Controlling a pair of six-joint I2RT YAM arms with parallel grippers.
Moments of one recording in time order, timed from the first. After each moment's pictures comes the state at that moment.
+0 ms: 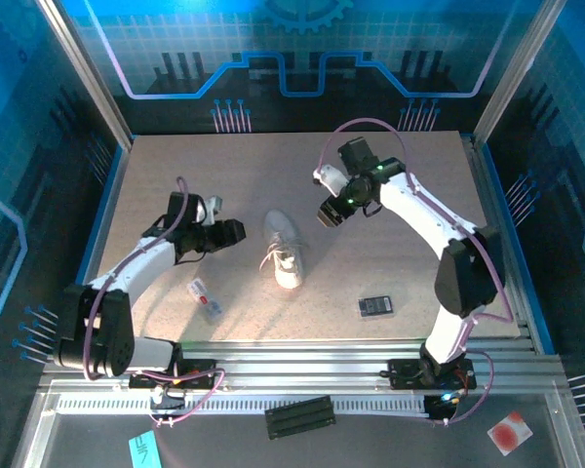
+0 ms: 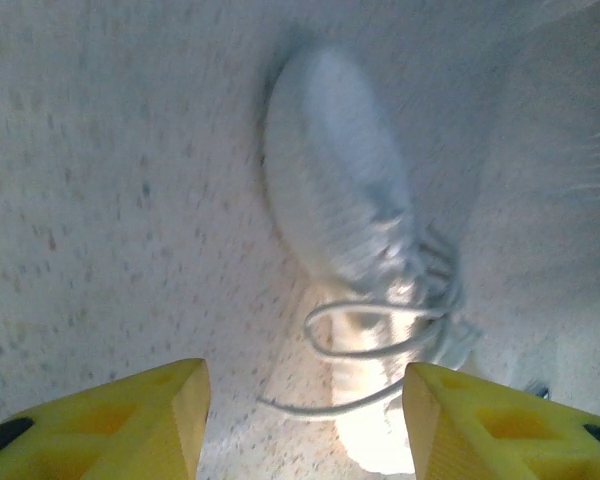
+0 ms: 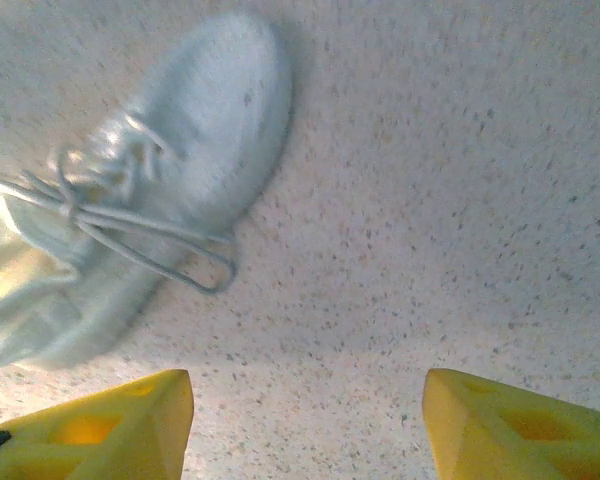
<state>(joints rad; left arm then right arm) -0.09 1.36 0.79 -0.31 0.51 -0.47 0.44 1.76 1.56 -0.88 -0.23 -0.36</state>
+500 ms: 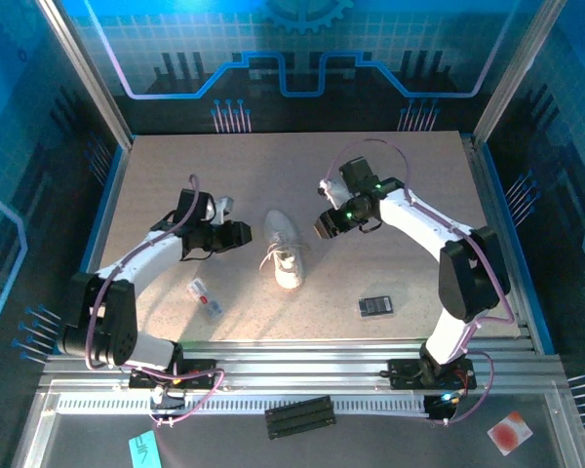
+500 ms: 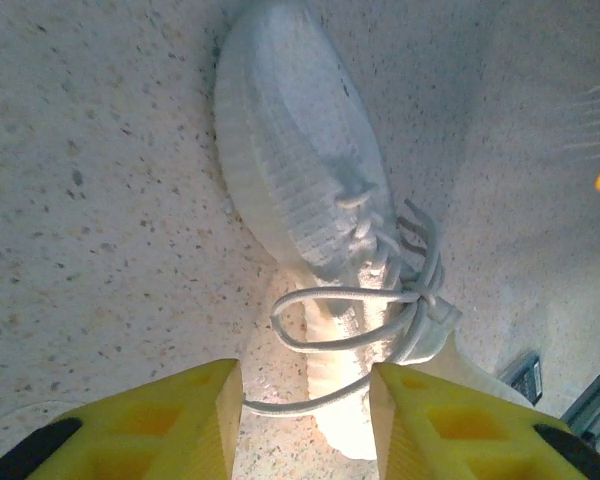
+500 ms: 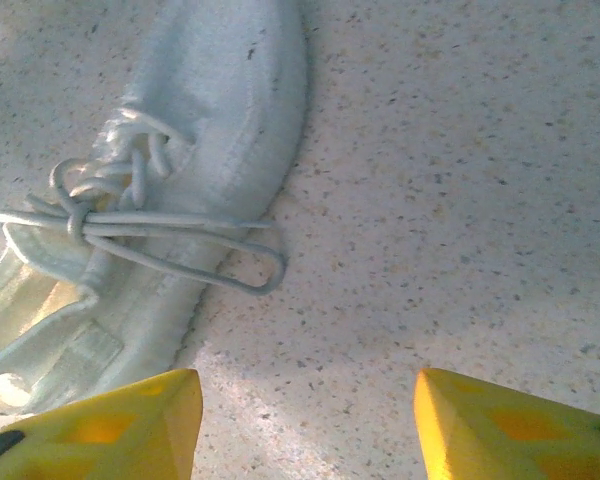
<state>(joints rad) -0.15 1.43 0.83 -0.35 0.54 -0.45 0.44 1.73 1.33 -0.70 -0.28 -0.09</state>
